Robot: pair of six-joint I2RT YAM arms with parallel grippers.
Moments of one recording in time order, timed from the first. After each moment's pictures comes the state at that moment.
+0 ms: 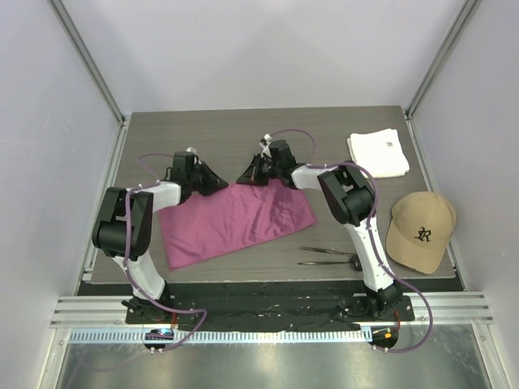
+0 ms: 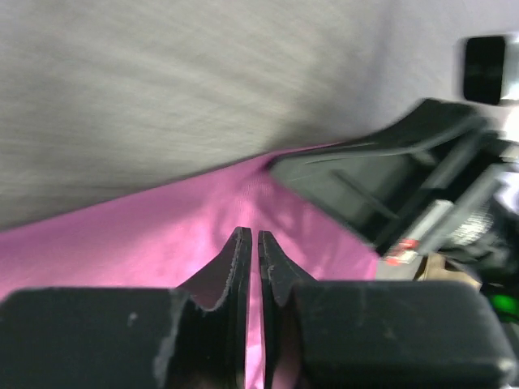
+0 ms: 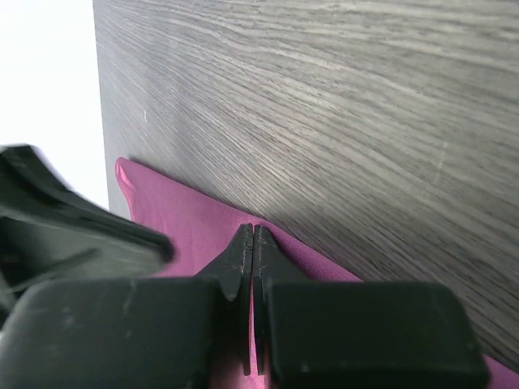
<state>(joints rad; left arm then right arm) -0.19 1.77 0.92 0.15 0.33 -0.87 0.53 2.37 1.53 0.28 -0.55 0.84</state>
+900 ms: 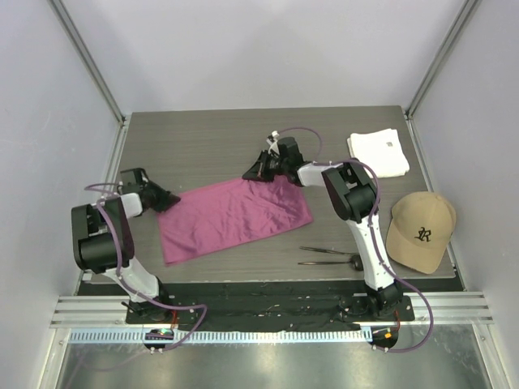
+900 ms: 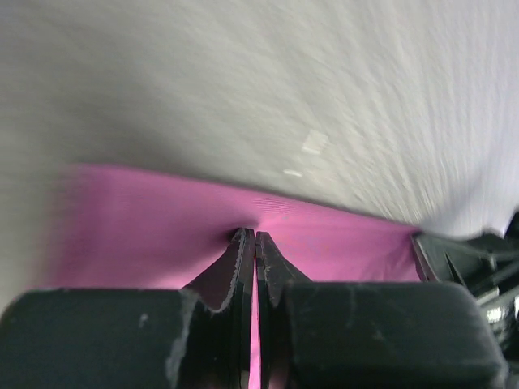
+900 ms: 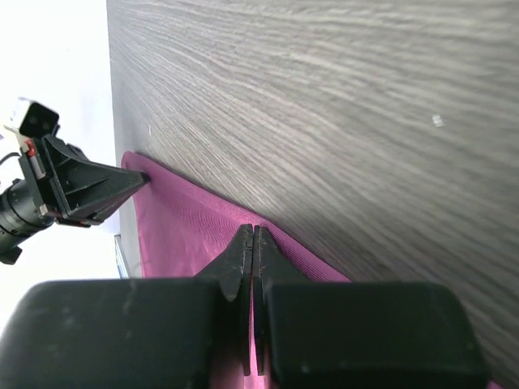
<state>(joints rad) 0.22 1.68 0.76 0.01 0.35 -0.84 0.47 2.39 1.54 0.32 -0.61 0.84</state>
